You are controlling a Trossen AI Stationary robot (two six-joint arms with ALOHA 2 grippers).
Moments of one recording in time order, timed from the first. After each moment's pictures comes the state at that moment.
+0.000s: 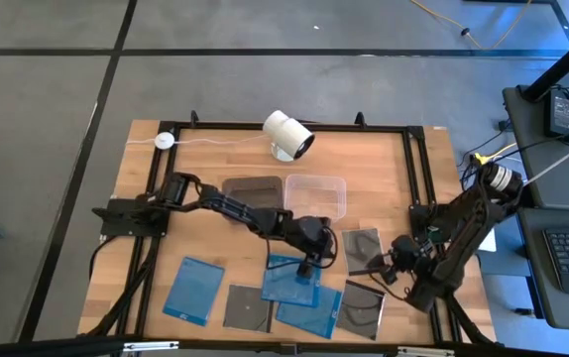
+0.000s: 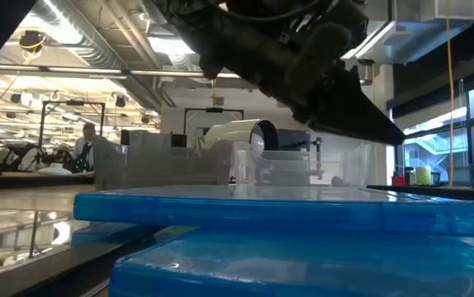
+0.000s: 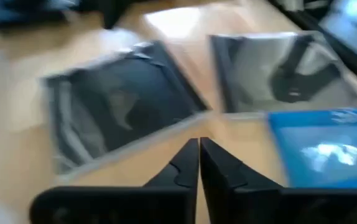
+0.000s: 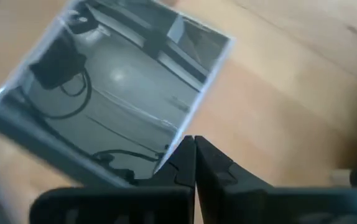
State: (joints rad) left arm -0.14 2.18 1.47 0.16 0.10 0.11; right arm 1.09 1.50 0.70 -1.03 0.49 2.13
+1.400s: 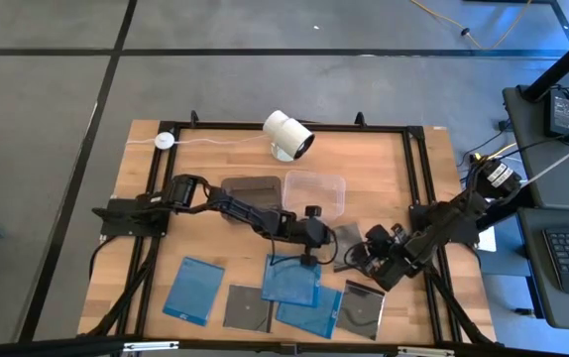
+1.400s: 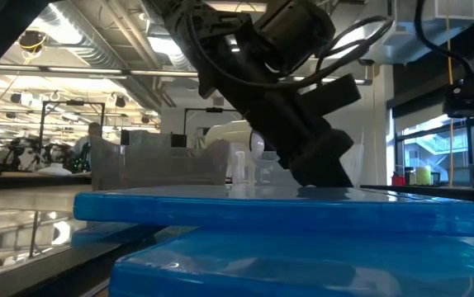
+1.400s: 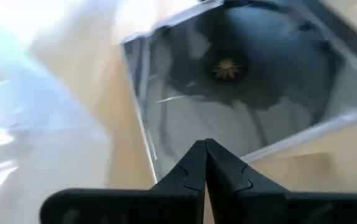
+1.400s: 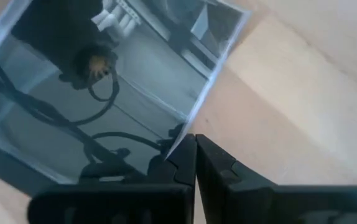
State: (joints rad) left arm -0.13 2.27 1.47 0.02 -0.24 0.10; right arm 0.74 1.49 0.59 -0.63 0.51 1.56
